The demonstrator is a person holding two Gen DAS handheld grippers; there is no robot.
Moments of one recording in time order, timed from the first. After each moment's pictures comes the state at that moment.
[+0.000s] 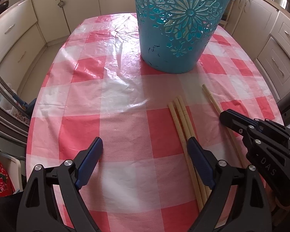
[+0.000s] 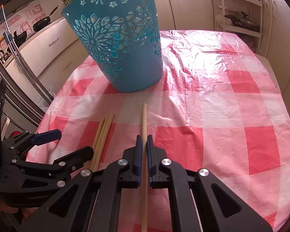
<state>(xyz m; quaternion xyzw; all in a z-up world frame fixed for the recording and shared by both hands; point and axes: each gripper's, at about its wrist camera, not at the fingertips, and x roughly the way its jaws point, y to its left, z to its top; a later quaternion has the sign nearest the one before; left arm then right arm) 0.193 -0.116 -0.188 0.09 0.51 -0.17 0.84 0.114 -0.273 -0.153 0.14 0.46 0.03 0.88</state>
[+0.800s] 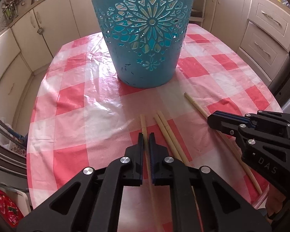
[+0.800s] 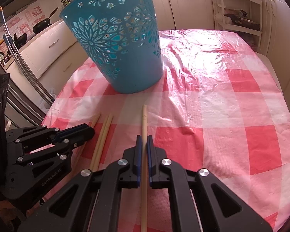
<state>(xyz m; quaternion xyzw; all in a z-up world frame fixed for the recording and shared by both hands) 0.197 -0.139 -0.184 0.16 0.45 -0.25 0.84 0.116 -0.275 -0.154 0.15 0.46 0.03 0.88</state>
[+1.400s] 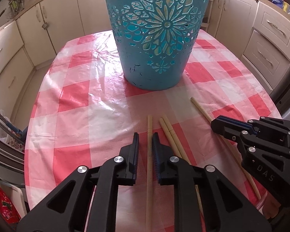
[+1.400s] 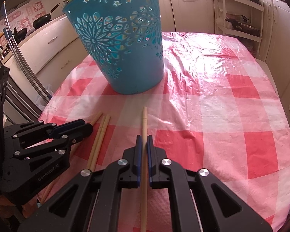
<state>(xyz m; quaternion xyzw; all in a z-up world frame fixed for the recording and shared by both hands) 0.203 -0.129 -0.185 0.12 0.46 -0.24 0.85 0.118 -0.267 -0.153 0.11 0.46 0.02 0.88</state>
